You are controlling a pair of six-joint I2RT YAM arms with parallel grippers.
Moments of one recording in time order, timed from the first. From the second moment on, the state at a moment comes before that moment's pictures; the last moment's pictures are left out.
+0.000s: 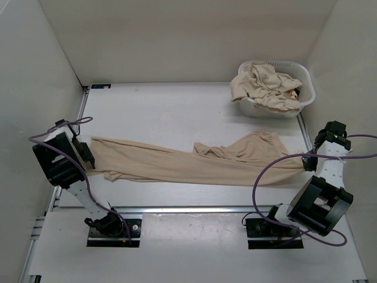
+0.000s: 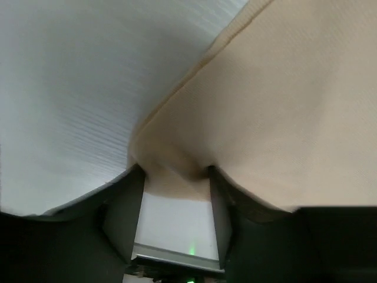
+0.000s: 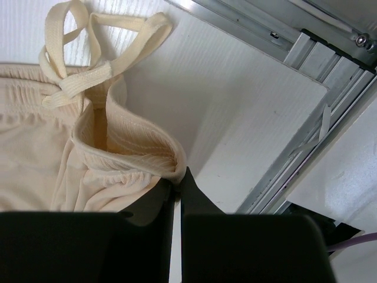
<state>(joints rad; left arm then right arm) 0.54 1.89 1.22 -0.86 -0.06 -0.01 -0.52 1.30 1.00 -0.92 0.19 0.52</state>
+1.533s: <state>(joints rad) 0.99 1.38 0.89 -0.98 -0.25 0.00 -0.63 1.00 0.83 -1.04 0.29 0.62</state>
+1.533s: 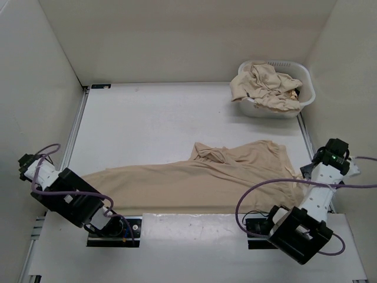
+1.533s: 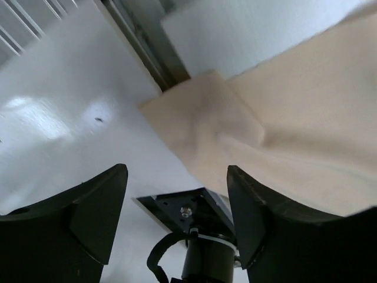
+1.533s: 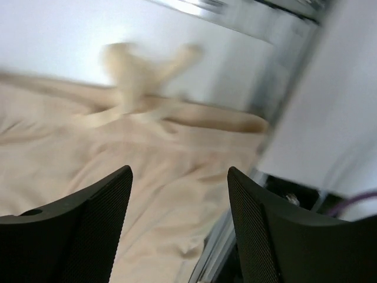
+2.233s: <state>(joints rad) 0.59 1.43 0.82 -0.93 -0.10 0.00 0.63 1.80 1.41 -0.71 0.14 0.38</state>
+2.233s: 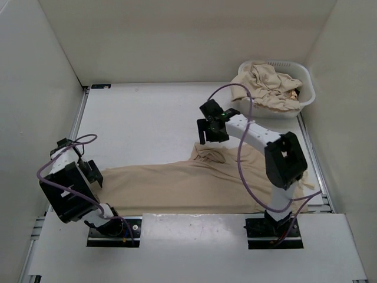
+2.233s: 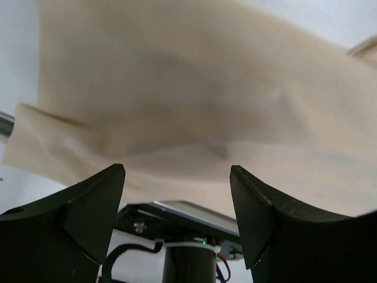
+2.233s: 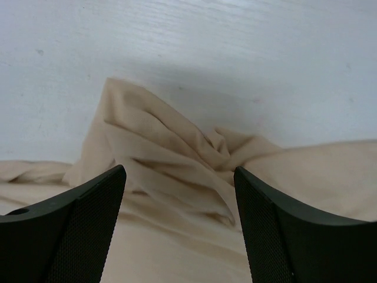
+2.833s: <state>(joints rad) 0.51 1.52 0.78 -0.81 -0.19 0.01 0.62 2.11 1.60 -0.78 -0.02 0.41</state>
